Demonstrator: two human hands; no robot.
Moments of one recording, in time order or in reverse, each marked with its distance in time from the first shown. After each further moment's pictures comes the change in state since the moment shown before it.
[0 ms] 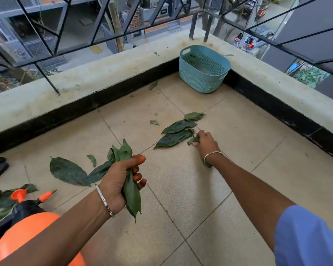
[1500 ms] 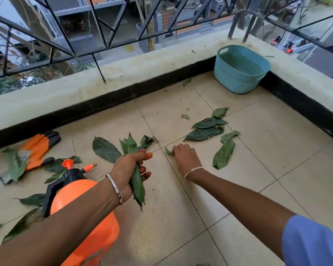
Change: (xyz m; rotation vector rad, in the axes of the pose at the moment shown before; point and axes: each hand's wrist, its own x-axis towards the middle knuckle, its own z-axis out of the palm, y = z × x) left_hand -0.027 0.004 -0.063 0.011 0.192 0.111; right_hand -0.082 -0.130 0.083 -0.292 -0.022 -0.538
